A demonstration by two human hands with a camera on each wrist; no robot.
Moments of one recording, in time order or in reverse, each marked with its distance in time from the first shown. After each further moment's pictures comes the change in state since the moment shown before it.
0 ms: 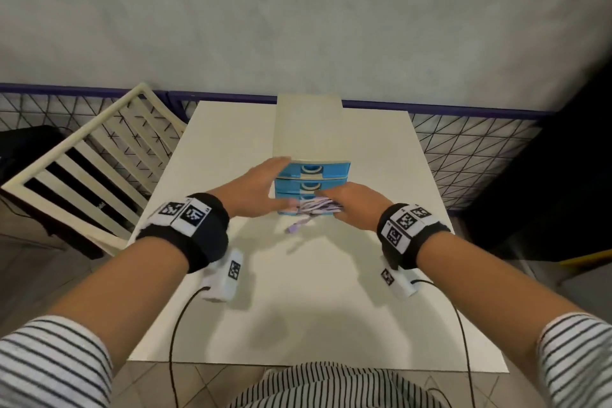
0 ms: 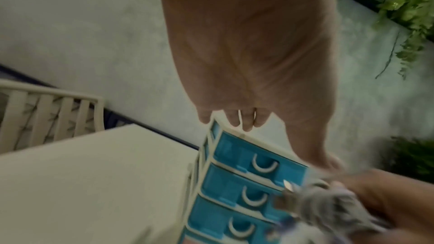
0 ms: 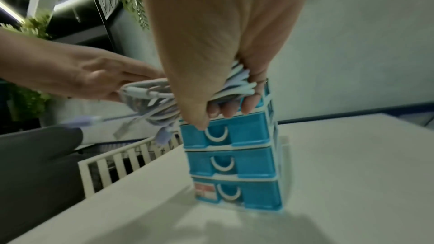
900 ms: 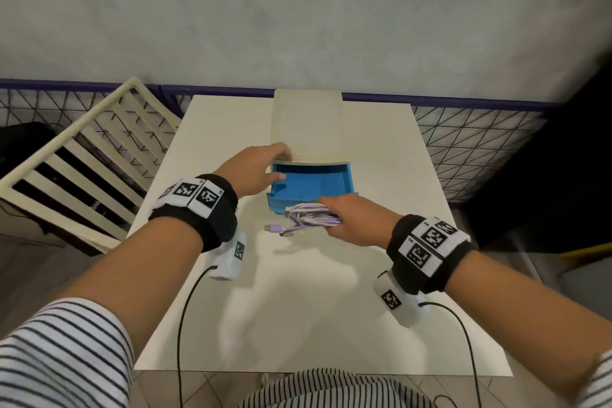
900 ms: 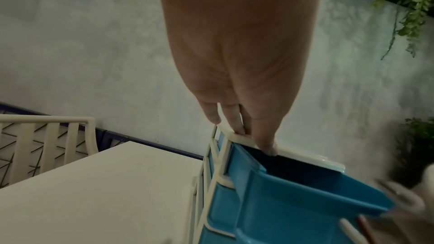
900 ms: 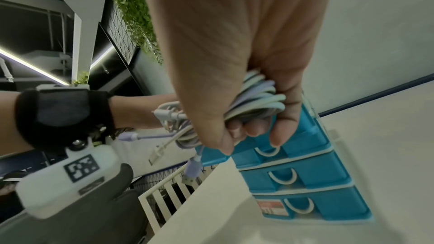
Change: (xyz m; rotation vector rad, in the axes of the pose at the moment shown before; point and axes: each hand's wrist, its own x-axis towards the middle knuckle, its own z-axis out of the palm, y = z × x) left_hand 0.041 -0.015 -0.018 0.137 0.071 -0.023; right_hand -0.015 -0.019 -0.009 0.215 -0.078 -0.009
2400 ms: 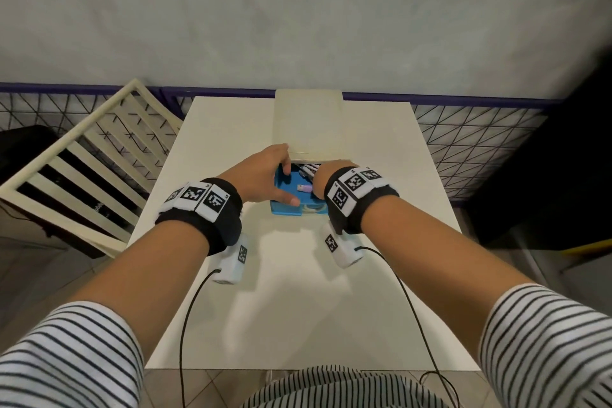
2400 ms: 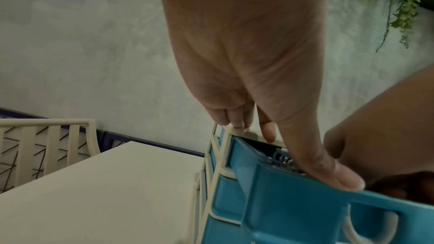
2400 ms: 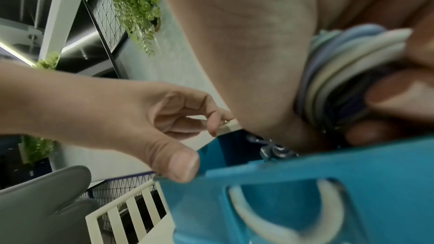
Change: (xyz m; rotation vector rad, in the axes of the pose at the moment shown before) left_hand -0.011 0.015 -0.001 -0.057 -0.086 -0.025; right_hand 0.052 -0.044 -0.037 -0.388 -0.079 0.383
